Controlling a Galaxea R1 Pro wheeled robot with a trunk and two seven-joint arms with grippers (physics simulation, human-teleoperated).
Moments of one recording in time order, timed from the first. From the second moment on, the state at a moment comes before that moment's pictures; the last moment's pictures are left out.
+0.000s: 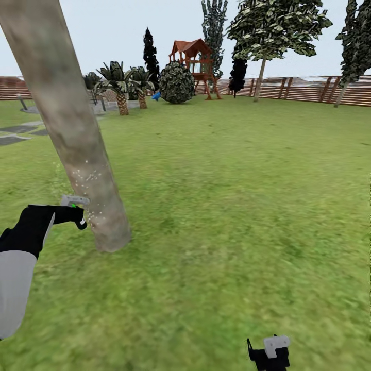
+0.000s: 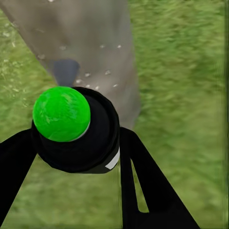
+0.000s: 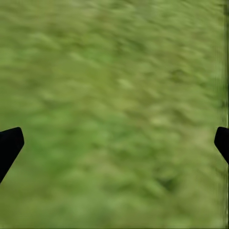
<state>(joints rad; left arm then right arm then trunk) -1.04 0.33 0.19 -0.75 -0.33 0.61 -0.44 -0.43 -0.04 -0.25 -0.05 0.47 -0.62 -0.18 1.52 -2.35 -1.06</state>
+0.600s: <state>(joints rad) -0.99 0.34 0.22 -0.74 -0.33 0.61 -0.36 -0.43 -0.04 -0.25 -0.05 0.47 -0.62 -0.18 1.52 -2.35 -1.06</state>
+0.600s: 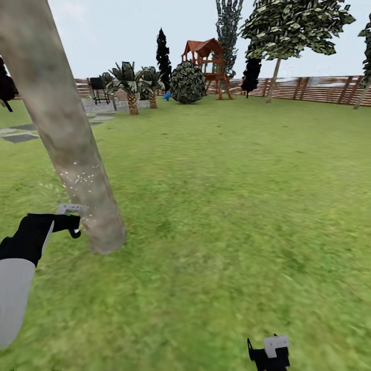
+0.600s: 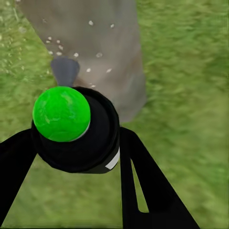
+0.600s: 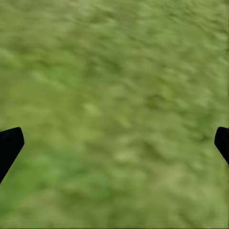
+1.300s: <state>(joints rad) -0.89 0.31 0.31 -0.67 -0.33 0.59 -0.25 -0.43 -0.04 -0.25 -0.05 0.47 -0.62 -0.18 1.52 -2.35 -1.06</state>
